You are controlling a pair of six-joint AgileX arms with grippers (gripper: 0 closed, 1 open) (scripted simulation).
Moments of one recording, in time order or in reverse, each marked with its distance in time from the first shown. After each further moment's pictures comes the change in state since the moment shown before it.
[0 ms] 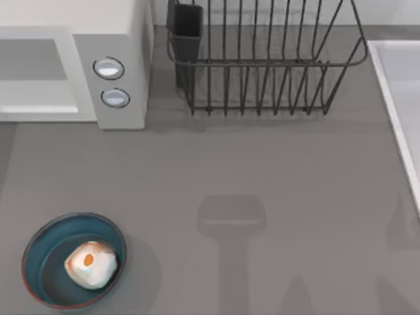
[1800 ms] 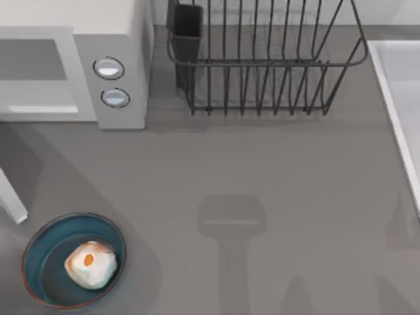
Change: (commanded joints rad) left arm -0.500 -0.607 -0.639 0.278 -0.276 -0.491; right arm 0.000 0.000 0.000 0.000 0.000 0.000
